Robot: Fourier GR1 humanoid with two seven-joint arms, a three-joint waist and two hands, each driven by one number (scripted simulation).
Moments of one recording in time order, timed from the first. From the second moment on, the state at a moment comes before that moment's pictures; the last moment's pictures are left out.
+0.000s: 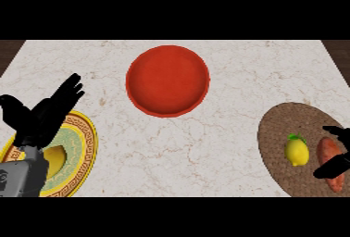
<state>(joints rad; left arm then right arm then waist) -0.21 0.26 0.13 -1.51 0.12 -0.20 0.29 -0.10 -0.57 -0.03 -1.38 0.49 0.40 0.71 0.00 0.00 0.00</state>
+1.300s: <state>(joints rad) -0.25 0.21 0.10 -1.51 0.09 -0.22 0.30 -0.32 -0.62 0.12 -1.30 0.70 0.41 0.07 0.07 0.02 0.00</state>
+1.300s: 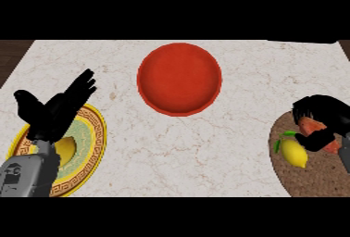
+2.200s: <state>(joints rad) -0.23 0.23 0.15 -1.49 0.09 -0.21 0.29 -0.68 -0.75 0.06 -1.21 0.68 0.52 -0.42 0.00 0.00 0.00</state>
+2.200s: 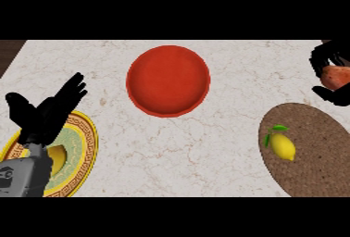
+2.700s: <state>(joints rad) -0.22 0.24 0.15 -1.50 0.09 -0.22 0.29 -0.77 -0.66 -0.04 -1.43 0.54 0.74 -0.21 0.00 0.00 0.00</state>
